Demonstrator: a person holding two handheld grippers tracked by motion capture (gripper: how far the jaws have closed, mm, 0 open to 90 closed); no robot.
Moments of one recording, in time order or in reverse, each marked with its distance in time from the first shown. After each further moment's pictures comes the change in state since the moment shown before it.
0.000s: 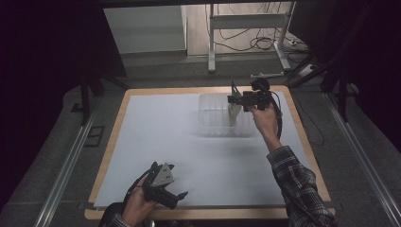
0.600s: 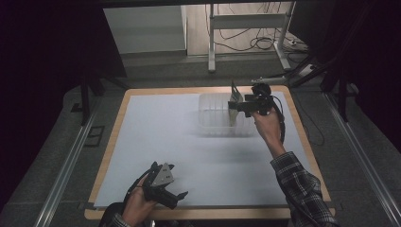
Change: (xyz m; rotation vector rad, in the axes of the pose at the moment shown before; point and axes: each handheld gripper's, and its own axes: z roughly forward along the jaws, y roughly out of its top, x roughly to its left) left arm 0.000 0.000 0.000 0.000 0.002 0.001; right arm 0.007 -0.012 -0.010 0.005 0.027 -0.060
